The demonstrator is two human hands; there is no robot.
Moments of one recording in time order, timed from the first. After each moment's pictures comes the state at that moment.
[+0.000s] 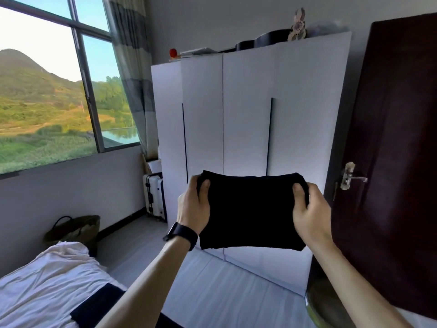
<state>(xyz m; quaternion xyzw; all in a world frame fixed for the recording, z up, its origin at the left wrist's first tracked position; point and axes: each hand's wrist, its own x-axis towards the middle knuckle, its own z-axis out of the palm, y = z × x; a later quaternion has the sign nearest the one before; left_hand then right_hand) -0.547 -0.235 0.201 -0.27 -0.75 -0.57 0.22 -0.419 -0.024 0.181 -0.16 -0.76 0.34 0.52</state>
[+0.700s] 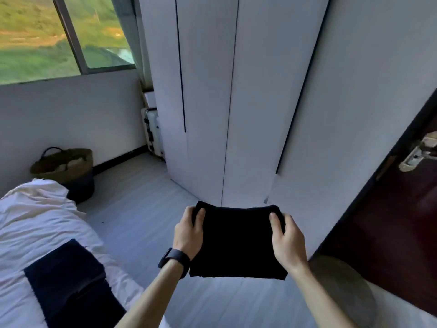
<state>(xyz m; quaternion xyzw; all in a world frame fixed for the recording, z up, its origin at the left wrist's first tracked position) -0.761 -0.023 -0.035 -0.06 -0.83 -0.55 -0.02 -0.660 0.191 -0.034 -0.24 -0.82 0.47 0.24</state>
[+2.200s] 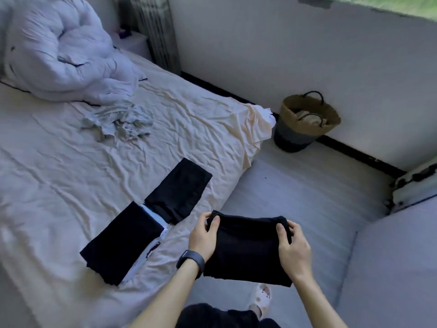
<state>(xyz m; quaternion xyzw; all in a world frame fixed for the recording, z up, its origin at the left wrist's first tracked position) -1.088 -0.111 -0.180 0.59 -0.56 -0.54 0.20 -1.275 0.012 -0.156 0.24 -0.83 0.42 -0.28</state>
